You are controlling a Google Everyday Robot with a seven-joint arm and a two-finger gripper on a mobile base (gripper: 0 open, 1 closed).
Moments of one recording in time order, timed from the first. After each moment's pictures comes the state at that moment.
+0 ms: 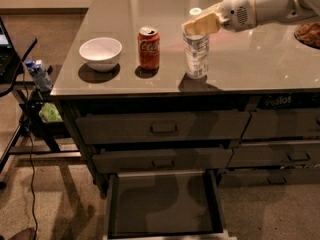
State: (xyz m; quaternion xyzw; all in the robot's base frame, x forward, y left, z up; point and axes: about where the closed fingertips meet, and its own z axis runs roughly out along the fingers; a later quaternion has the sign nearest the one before) arm 0.664 -0.103 0.987 -0.43 0.72 0.31 0.45
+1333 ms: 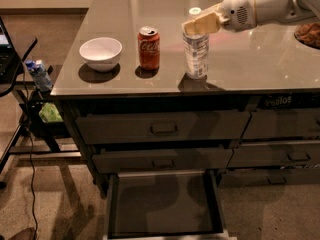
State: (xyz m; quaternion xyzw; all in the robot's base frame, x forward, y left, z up) arm 0.668 -0.105 0.984 -0.43 0.72 0.32 0.45
